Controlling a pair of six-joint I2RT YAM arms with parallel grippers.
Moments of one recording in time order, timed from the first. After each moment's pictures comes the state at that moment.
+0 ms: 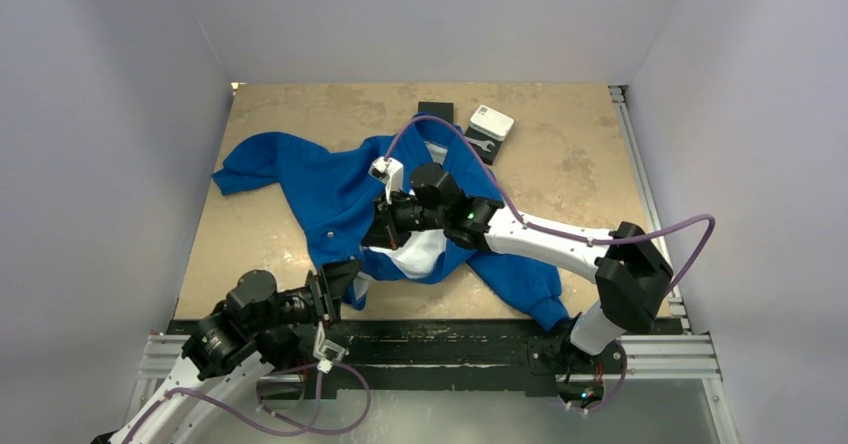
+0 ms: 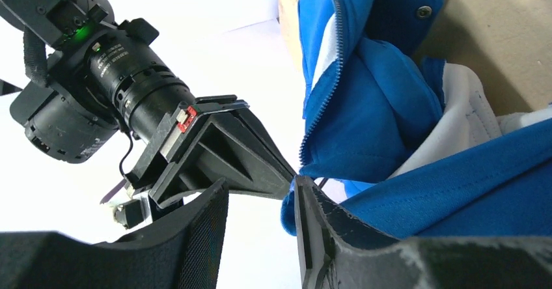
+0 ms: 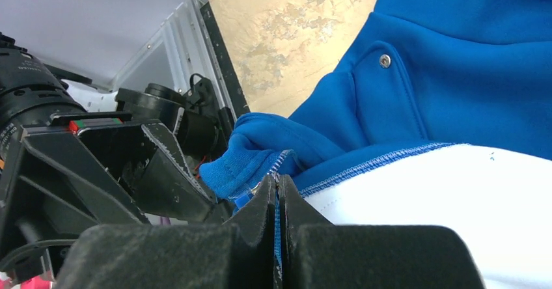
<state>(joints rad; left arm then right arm) -0.73 0.03 0.39 -0.65 0.45 1.86 0.97 1.59 1.15 0.02 -0.40 0.43</state>
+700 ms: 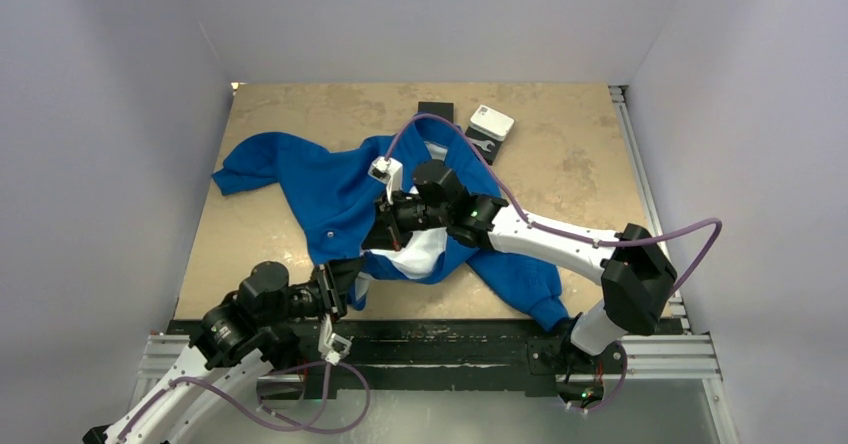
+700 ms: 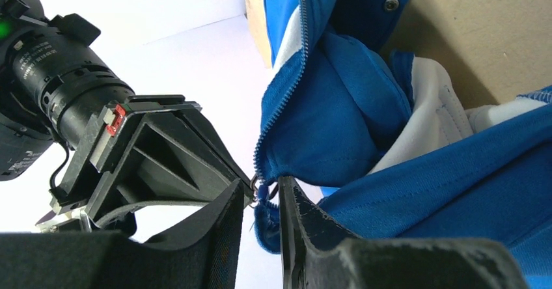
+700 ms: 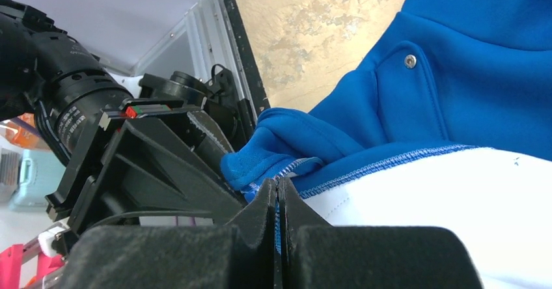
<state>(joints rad) -0.73 0.15 0.39 -0.62 0.41 1.84 0.97 1.57 1.16 -0.01 -0.48 0.42</state>
